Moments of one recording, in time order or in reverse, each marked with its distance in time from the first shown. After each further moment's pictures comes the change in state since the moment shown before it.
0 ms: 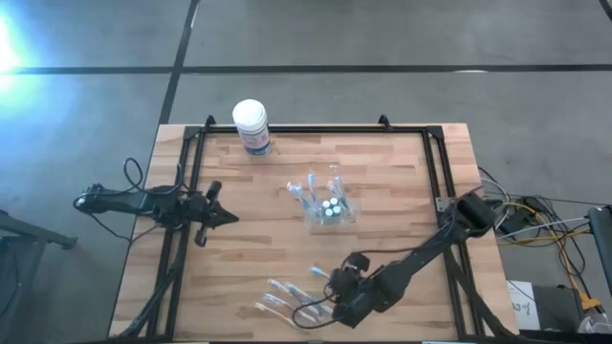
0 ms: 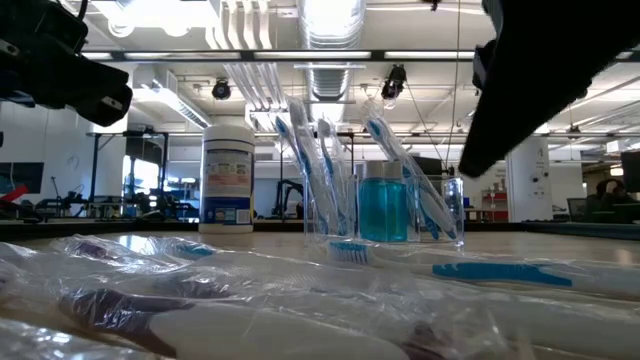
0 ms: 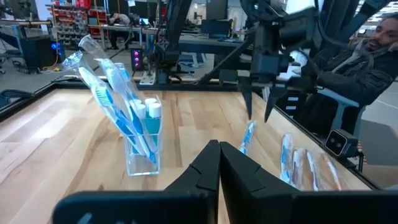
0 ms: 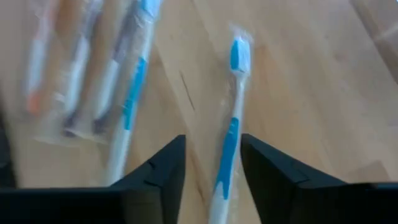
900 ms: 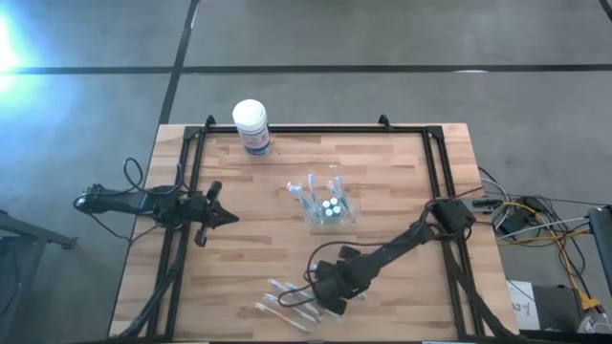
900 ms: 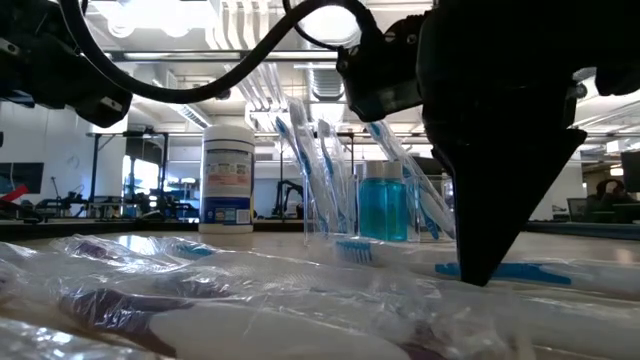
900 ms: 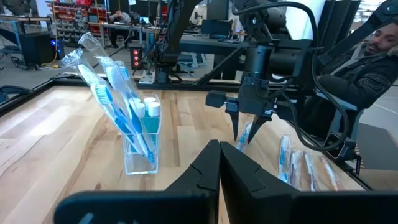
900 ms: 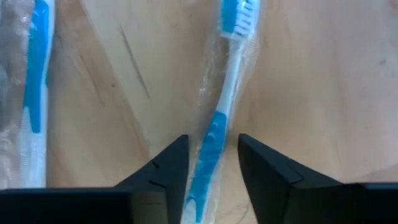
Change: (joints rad) left arm 0.000 0.025 -0.002 0.000 0.000 -0.022; right arm -0.145 0.187 0.175 -0.220 -0.284 -0.092
